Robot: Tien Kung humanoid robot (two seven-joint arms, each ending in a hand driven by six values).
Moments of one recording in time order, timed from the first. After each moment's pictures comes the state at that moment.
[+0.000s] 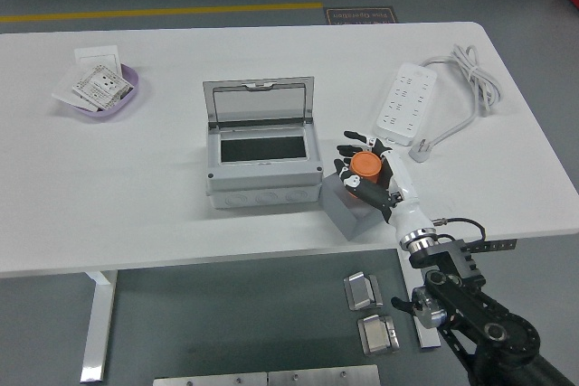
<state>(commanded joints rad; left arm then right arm) 0.08 0.04 -1.82 -0.18 1.93 -0.08 0.29 0.16 -0.08 1.01 1.18 -1.07 -0.24 0.38</state>
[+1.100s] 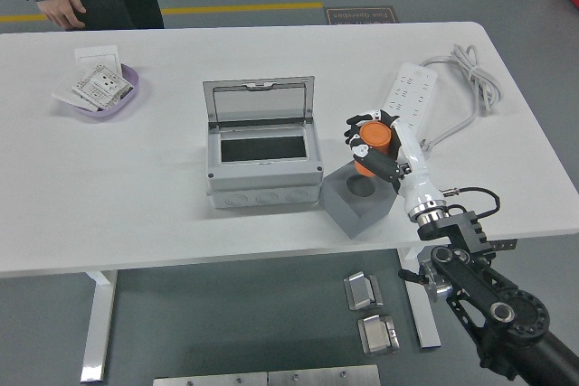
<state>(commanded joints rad) 0.08 0.04 -1.80 -0.18 1.90 -0.09 0.27 0.23 -0.12 1.03 1.24 -1.17 -0.31 0.35</state>
